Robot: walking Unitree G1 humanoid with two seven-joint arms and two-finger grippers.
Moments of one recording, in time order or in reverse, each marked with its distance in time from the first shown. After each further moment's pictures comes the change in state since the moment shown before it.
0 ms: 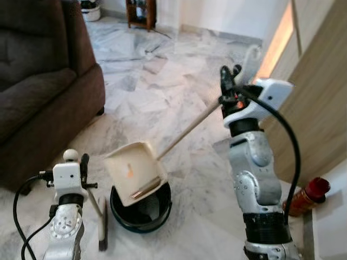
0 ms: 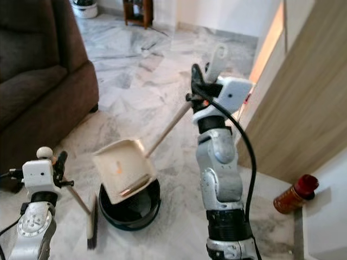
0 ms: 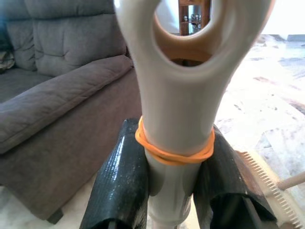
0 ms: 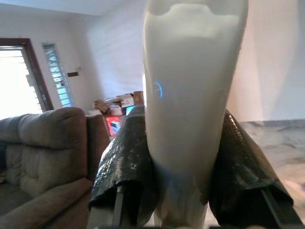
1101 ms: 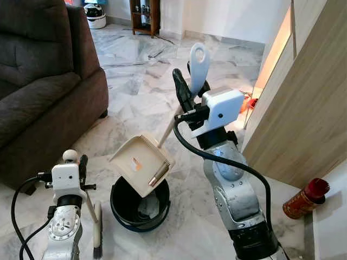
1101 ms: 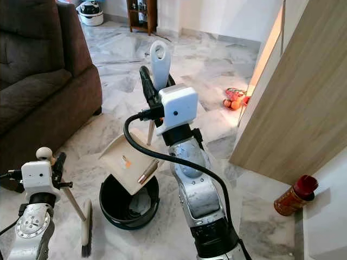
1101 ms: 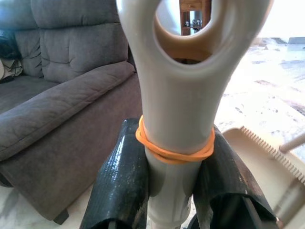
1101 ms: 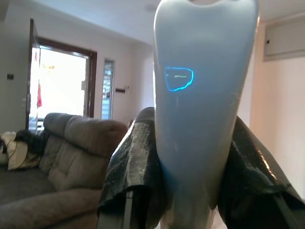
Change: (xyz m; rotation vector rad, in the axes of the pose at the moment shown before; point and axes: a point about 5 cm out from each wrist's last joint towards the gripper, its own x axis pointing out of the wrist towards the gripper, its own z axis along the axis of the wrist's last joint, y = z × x) left arm 0.000 0.000 -0.001 0.004 0.002 -0.008; right arm -0.015 0.059 0.004 -0.219 -0.138 0.236
